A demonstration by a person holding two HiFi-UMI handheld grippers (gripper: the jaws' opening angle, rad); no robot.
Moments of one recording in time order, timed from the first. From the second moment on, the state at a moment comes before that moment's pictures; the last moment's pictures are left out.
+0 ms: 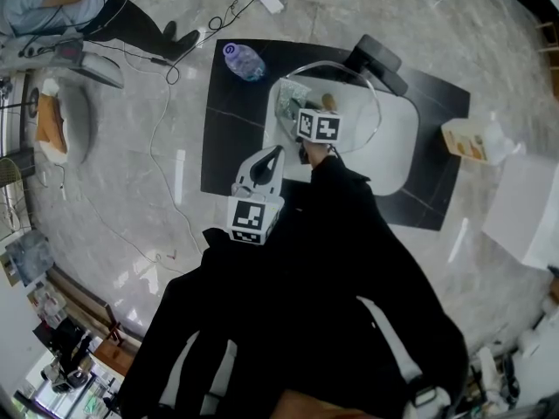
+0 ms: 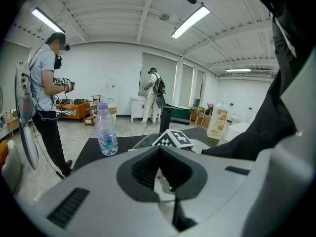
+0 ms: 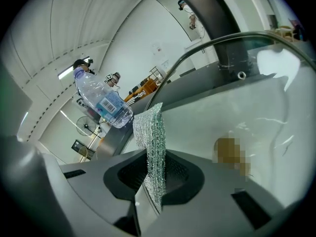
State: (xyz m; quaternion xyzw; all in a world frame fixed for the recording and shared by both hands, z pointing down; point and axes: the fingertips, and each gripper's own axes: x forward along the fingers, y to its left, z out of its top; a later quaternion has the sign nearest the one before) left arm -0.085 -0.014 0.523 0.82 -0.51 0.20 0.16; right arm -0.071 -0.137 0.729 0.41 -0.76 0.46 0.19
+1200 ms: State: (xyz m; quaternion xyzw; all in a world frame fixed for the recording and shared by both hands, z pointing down) left arm -0.079 -0.016 0.522 0.83 -0.50 0.20 0.16; right arm -0.040 -0.139 0.741 0.46 -0.73 0.46 0.21
